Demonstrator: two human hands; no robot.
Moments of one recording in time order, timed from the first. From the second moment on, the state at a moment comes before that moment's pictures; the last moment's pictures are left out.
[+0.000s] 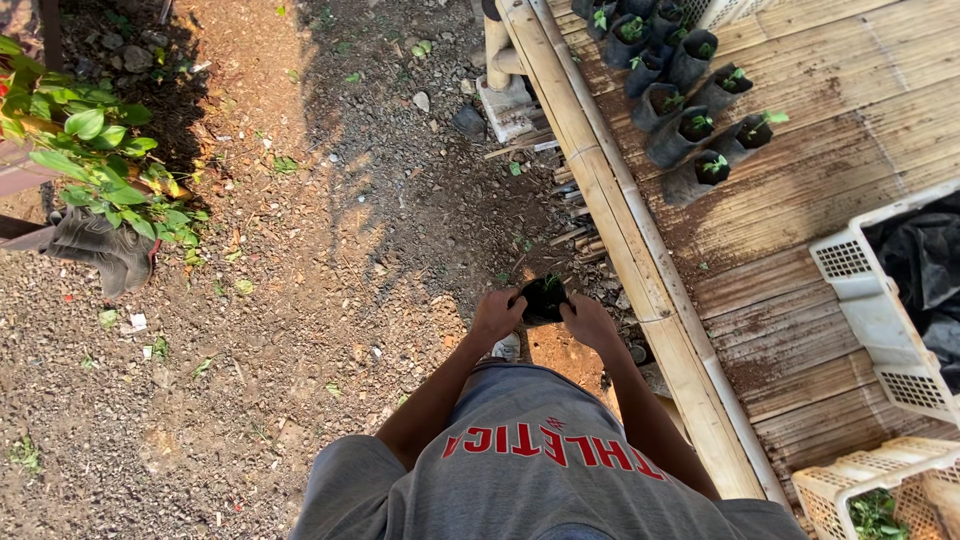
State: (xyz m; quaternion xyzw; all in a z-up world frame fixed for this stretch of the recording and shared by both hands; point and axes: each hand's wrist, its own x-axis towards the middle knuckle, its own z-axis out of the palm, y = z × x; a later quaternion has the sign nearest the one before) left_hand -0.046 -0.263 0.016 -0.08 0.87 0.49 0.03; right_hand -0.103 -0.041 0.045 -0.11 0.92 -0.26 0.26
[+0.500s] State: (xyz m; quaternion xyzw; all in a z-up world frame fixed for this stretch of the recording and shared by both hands) left_hand -0.102 -0.282 0.023 -0.10 0.87 0.48 0.08; right_hand -0.156 -0.061 0.047 -0.12 0.92 -0.27 0.27
